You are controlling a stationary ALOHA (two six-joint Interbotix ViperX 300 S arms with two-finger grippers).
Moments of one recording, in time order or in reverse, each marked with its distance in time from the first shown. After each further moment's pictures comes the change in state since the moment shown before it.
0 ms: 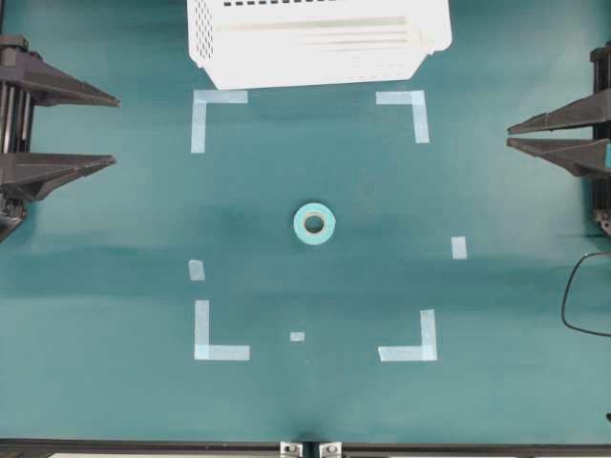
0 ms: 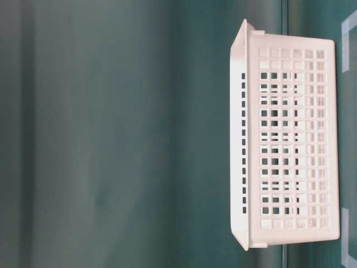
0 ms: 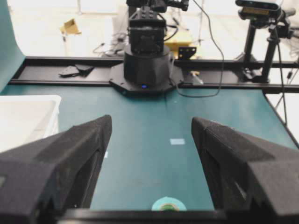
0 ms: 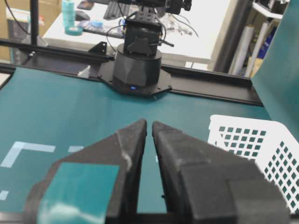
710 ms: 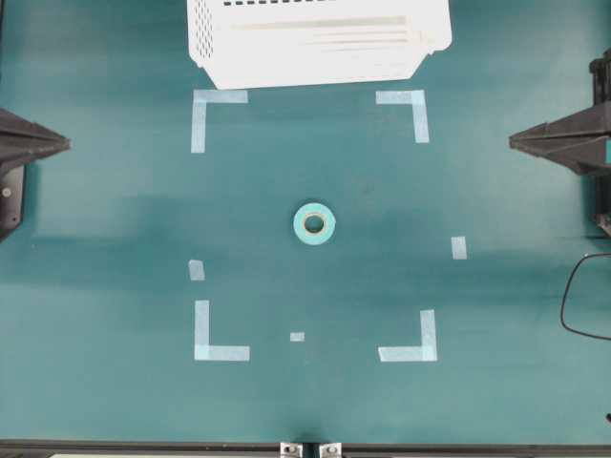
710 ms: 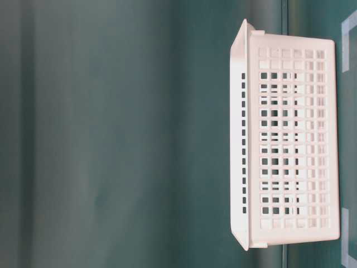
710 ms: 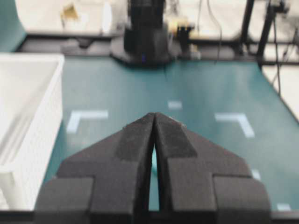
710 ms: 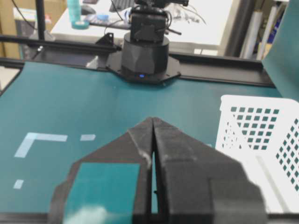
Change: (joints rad) left arm 0.000 -0.368 0.176 -0.023 0.259 0.002; right arm 0.003 -0.017 0.060 0.000 -0.021 0.064
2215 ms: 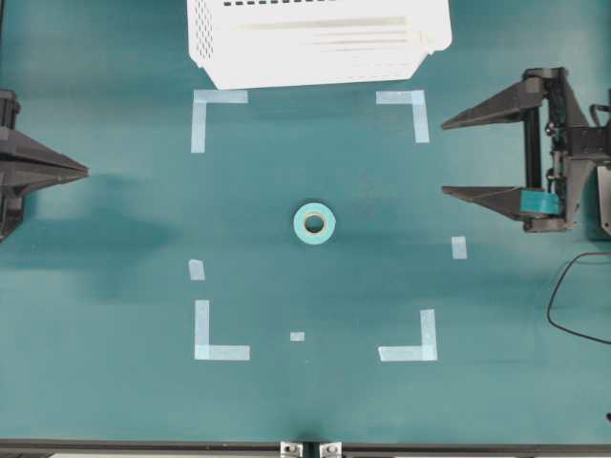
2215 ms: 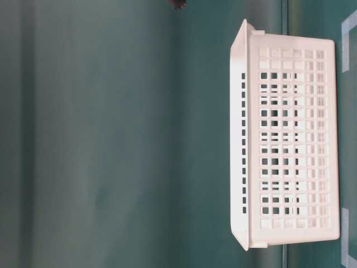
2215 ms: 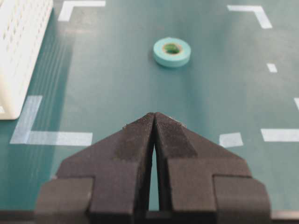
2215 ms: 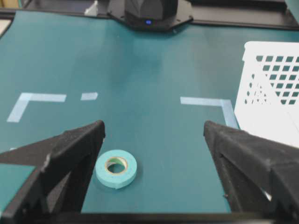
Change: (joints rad) left arm 0.000 -0.060 0.184 0.000 0.081 0.000; right arm -0.003 0.377 -0.072 0.005 -0.132 0.041
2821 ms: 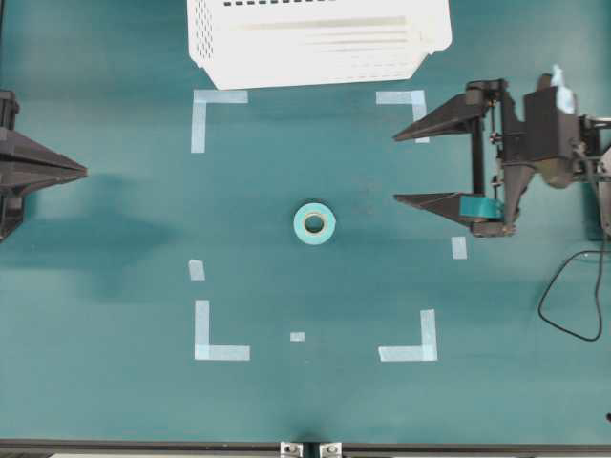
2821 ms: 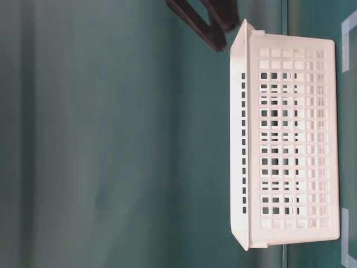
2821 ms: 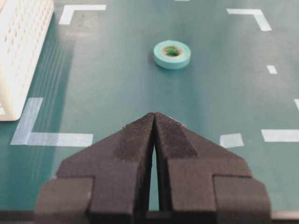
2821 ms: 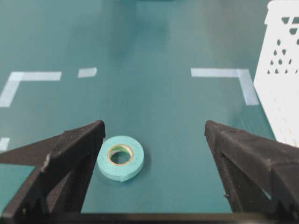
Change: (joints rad) left arm 0.000 -0.023 0.012 0.000 0.002 0.005; right arm 0.000 0.255 -0.112 0.000 -0.017 0.057
